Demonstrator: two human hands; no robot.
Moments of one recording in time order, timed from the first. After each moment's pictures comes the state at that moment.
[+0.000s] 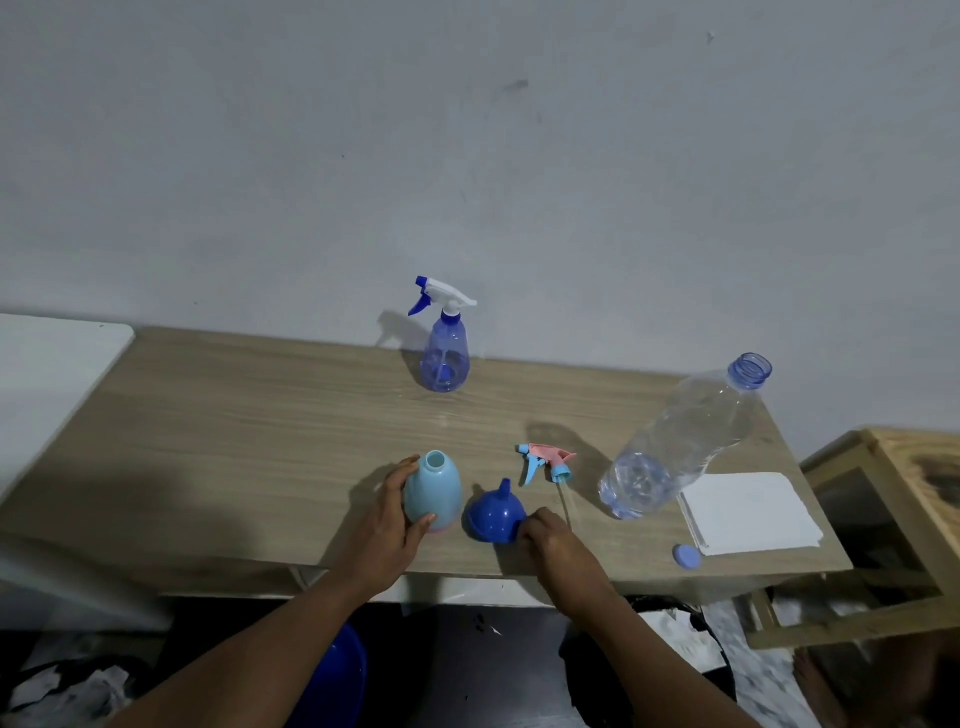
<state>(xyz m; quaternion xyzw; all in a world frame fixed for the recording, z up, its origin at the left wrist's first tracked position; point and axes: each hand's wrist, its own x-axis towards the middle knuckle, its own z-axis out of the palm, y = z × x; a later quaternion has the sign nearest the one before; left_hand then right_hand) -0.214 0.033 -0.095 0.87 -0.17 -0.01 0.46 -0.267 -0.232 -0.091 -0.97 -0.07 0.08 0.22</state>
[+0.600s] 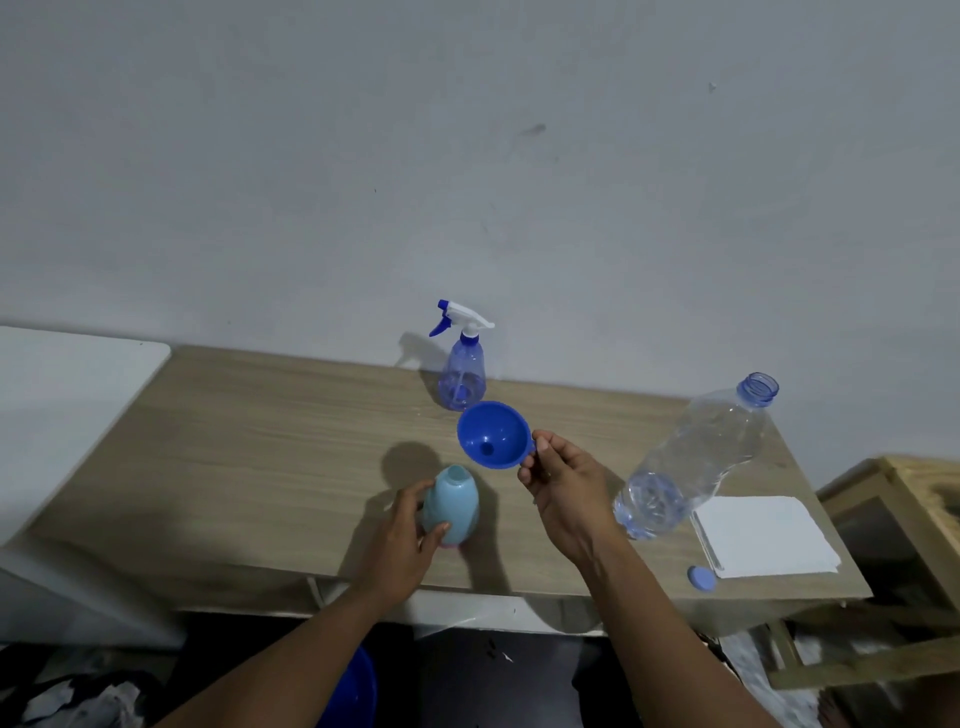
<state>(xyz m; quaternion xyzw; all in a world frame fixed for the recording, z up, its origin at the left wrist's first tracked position) -0.215 0.038 -0.102 0.84 -0.08 -0.03 0.53 -0.218 -0.170 0.037 -0.47 0.19 -0.02 0.86</state>
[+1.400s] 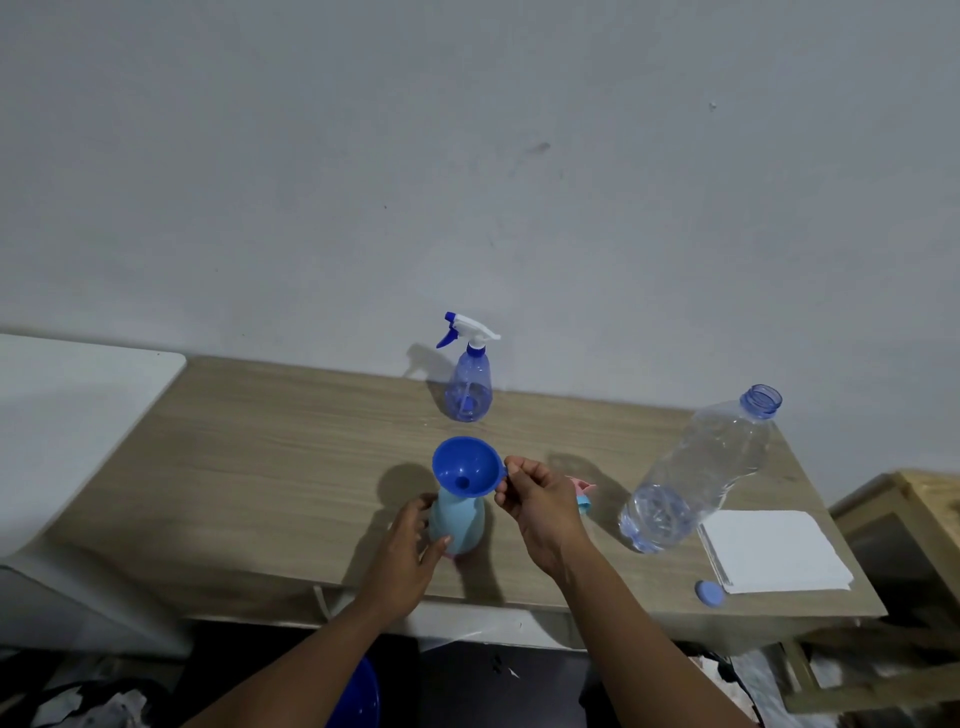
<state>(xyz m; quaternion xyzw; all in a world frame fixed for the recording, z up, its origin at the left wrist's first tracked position) -0.222 0.036 -0.100 0.81 -0.06 -0.06 0.58 -0.212 -0.148 0.015 -0.56 0.22 0.03 0.80</state>
